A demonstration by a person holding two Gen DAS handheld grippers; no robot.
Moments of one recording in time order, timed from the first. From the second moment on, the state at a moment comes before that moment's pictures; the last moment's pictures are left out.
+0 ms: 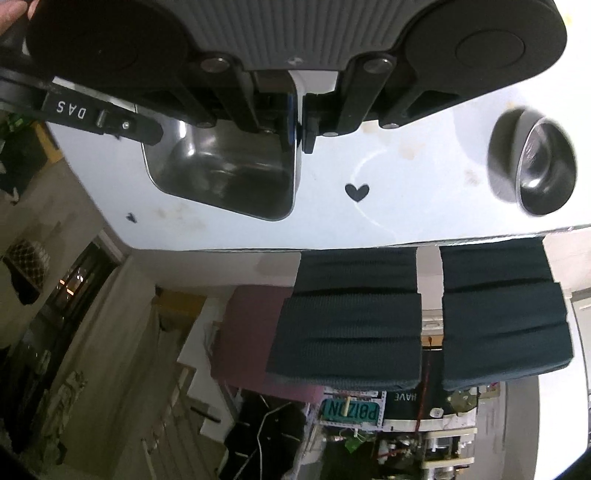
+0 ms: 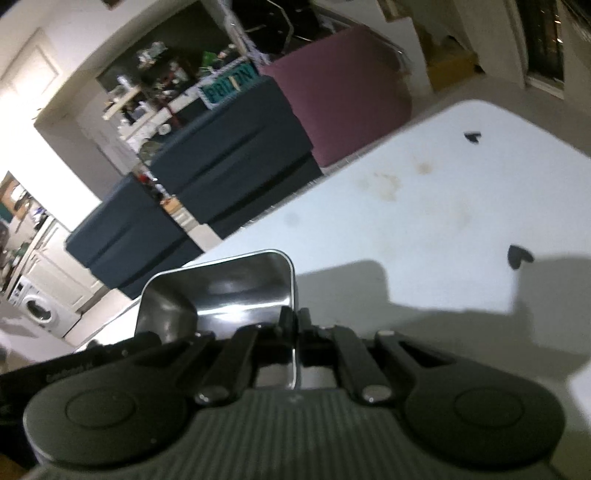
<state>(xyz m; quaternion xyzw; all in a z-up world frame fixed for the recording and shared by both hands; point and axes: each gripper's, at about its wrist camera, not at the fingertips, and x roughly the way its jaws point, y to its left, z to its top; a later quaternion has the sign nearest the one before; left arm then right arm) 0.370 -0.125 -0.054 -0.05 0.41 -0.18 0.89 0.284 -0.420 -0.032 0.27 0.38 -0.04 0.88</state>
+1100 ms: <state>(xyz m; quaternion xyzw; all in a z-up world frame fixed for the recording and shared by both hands) 0.179 -0.175 -0.076 -0.04 0.43 -0.25 0.86 0.111 -0.452 0.011 0.17 0.37 -0.02 0.91</state>
